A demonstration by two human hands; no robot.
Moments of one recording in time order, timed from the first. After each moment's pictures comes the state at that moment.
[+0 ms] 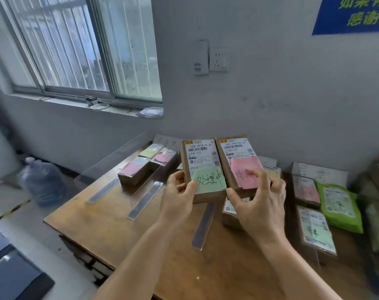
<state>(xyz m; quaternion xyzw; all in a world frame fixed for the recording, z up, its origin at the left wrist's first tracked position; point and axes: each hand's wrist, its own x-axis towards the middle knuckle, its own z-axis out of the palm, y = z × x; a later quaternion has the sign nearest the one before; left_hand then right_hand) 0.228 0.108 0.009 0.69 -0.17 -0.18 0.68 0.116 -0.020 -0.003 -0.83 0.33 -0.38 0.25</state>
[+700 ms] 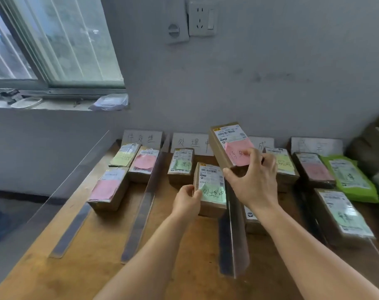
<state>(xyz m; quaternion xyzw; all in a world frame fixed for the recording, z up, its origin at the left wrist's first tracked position) 0.401 0.025 -0.097 0.78 -0.20 -0.34 0.48 0.272 -0.061 -0.032 -0.80 0.47 -0.33 0.19</state>
